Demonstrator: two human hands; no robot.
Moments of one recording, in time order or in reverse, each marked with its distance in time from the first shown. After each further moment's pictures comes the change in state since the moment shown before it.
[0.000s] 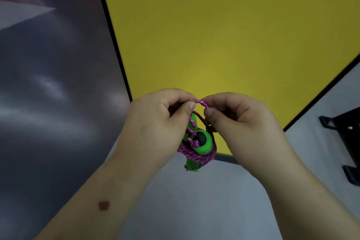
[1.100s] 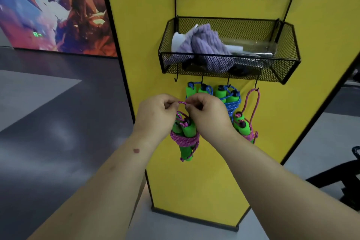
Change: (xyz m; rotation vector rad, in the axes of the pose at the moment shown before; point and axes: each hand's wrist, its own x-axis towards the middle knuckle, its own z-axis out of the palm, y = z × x) left_hand 0.273 0.424 -0.257 0.137 0.059 -0.024; right_hand 0.169 -0.507 -0.138 -0.227 0.142 -0.187
